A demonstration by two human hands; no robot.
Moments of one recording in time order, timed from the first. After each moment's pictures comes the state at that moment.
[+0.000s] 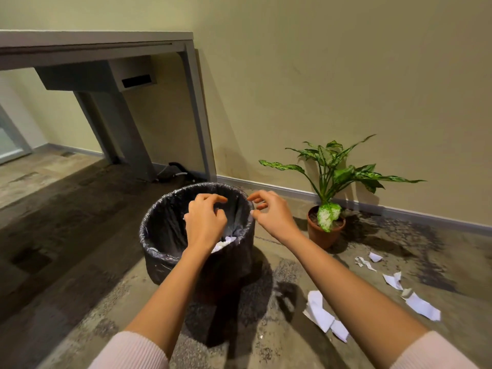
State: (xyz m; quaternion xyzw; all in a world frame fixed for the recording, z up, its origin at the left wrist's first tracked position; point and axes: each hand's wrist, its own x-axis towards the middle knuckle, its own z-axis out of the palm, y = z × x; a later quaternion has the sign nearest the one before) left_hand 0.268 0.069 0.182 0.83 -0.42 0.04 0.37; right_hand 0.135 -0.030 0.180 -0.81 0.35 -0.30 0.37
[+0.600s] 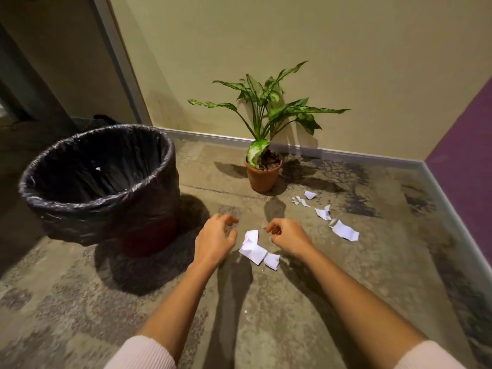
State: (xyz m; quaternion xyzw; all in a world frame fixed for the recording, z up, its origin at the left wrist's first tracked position) left_hand 0.100 0.047 0.000 0.79 -0.53 -0.12 0.27; right_hand -0.074 -0.047 0.000 -0.77 0.54 -0.07 0.35
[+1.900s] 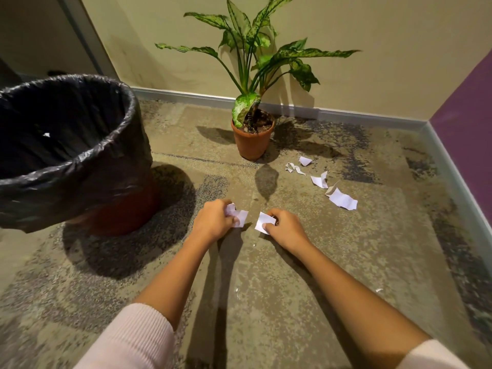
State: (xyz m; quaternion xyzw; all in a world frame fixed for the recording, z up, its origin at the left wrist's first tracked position) left_hand 0.099 0.012 -0.050 0.79 -0.54 -0.24 0.17; right_hand -0.088 -0.039 -0.069 -0.74 0.55 -0.11 0.37
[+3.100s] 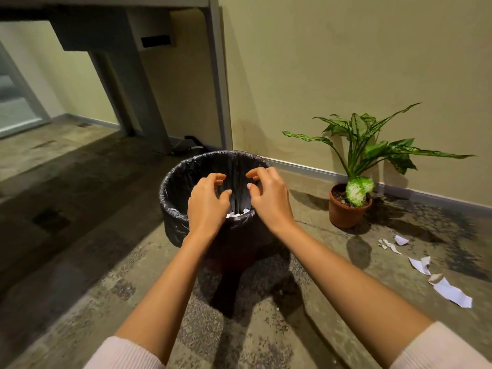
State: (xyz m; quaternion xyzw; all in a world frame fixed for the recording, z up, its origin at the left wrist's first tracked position) left_hand 0.294 0.113 0.140 0.81 -0.39 0.05 0.43; right_hand 0.187 0.021 0.138 -0.82 0.30 -0.41 0.26
